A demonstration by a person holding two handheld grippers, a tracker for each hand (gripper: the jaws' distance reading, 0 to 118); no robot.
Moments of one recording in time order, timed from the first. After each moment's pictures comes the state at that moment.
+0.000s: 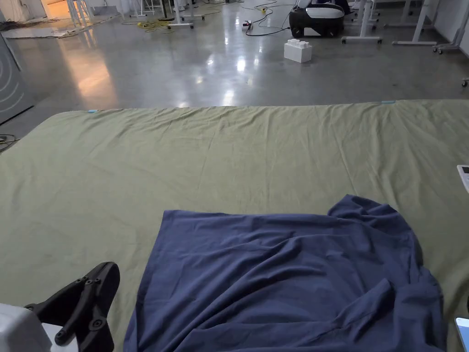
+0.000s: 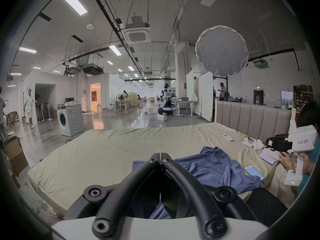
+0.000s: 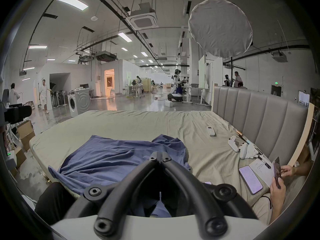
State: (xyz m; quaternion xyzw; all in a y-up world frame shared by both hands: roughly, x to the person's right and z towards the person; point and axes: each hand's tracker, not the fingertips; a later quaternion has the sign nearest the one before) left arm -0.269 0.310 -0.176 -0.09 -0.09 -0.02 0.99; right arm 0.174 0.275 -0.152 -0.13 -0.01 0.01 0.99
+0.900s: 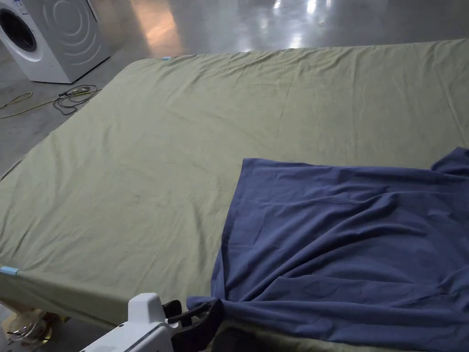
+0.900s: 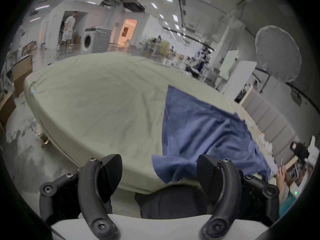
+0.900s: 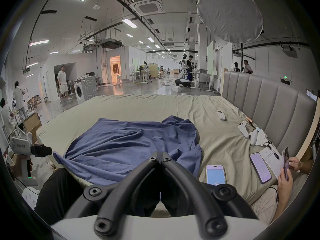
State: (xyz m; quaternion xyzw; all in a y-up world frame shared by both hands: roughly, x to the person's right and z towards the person) left arm -0.372 0.111 -0.227 -0.33 -0.08 0.17 0.92; right arm 0.163 0.242 -0.156 -0.22 0.03 0.01 0.98
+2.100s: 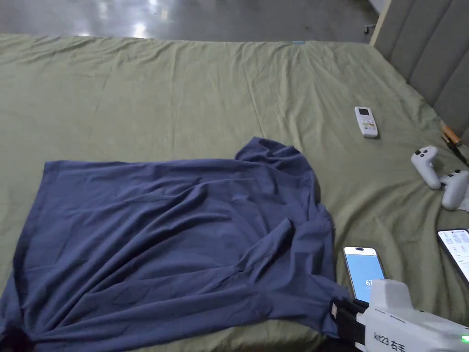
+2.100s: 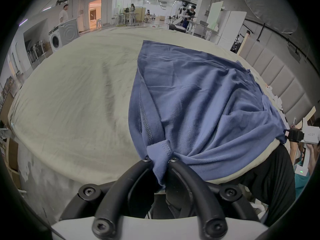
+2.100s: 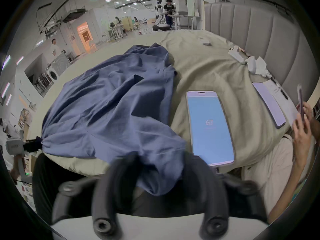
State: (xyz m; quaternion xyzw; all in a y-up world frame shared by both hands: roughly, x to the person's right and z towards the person) left arm -0.308 0.117 -0.269 -0.43 -0.08 -0.01 0.90; right arm 0.245 0.143 -0.204 -0.44 -0.01 -0.11 0.89
